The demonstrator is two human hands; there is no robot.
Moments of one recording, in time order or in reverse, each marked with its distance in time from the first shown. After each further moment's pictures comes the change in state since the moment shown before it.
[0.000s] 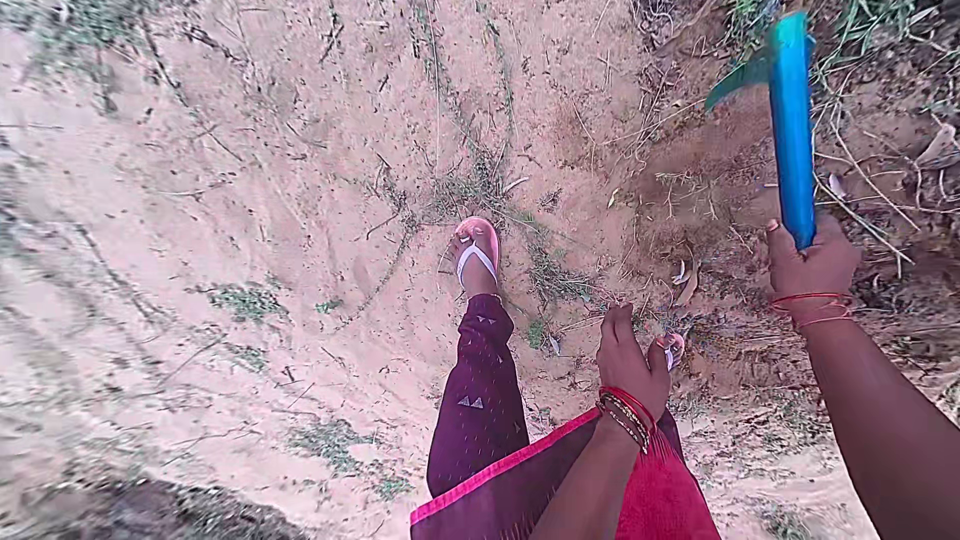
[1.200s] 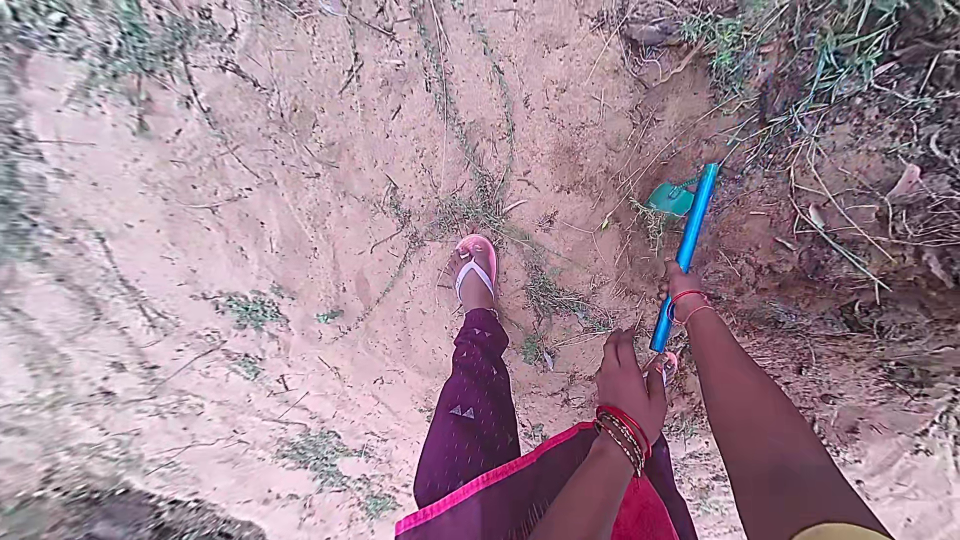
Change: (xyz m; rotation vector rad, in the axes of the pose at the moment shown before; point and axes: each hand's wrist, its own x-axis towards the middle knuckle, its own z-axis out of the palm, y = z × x) left_hand -0.002 0.009 0.007 0.038 -0.086 -0.025; right_hand 0.032 -0.004 0.135 0.626 -0.357 0.681
